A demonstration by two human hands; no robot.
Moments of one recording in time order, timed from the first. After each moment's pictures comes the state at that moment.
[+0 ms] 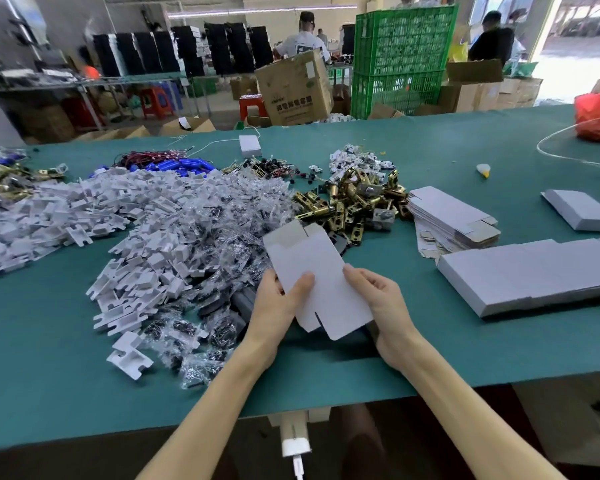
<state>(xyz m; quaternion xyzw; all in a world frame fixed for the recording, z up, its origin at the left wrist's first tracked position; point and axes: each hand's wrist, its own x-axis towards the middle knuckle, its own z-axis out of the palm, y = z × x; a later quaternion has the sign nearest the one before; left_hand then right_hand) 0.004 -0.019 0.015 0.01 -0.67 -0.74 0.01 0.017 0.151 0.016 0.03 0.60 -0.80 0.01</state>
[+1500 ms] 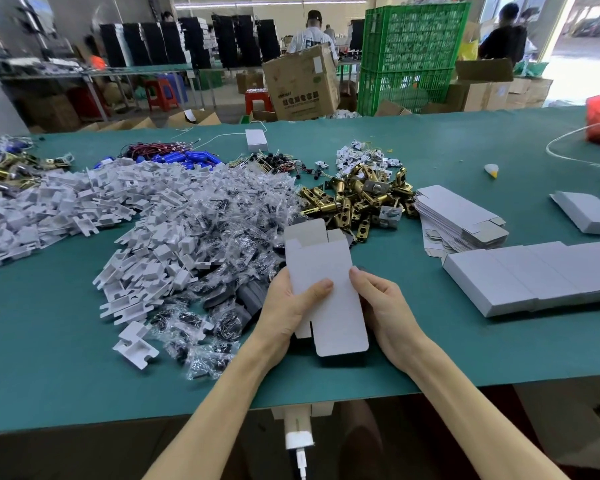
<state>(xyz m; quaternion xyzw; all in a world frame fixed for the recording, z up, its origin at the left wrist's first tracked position) 0.008 -0.019 0.007 -0.05 -0.63 -0.78 -0.05 0.019 0.152 0.011 -0.02 0.58 -0.81 0.07</state>
